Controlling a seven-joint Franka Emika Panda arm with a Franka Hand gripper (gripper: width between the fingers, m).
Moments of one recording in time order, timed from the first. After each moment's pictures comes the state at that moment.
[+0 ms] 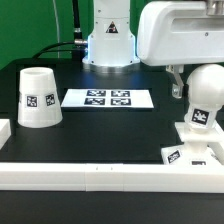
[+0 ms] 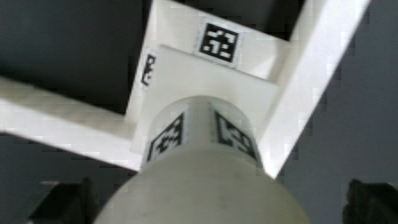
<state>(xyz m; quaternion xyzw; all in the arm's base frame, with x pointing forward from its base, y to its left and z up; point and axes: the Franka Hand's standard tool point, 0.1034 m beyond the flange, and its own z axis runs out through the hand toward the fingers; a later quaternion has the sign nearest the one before) 0.630 0.096 0.117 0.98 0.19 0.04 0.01</state>
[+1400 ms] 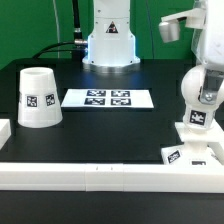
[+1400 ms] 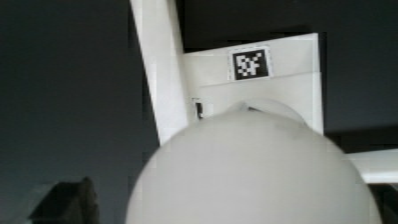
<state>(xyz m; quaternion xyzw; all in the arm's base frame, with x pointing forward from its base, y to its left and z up) 0.650 0.088 0.122 0.75 0.65 0.00 0.07</state>
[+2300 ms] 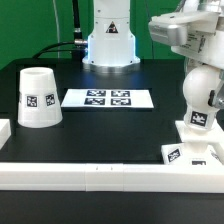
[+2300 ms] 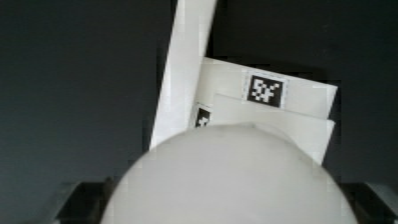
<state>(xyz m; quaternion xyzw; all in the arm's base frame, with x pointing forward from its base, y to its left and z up) 0.652 0.085 0.118 0.65 0.75 -0.02 0.09</state>
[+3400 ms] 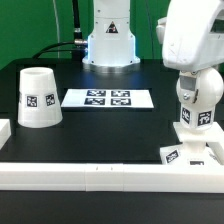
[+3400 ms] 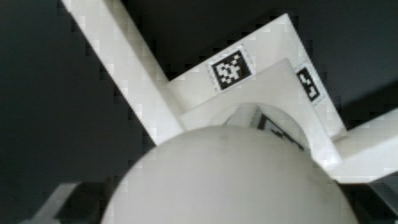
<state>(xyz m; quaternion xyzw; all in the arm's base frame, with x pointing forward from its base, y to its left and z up) 0.642 0.081 0.115 0.90 0.44 0.02 0.07</state>
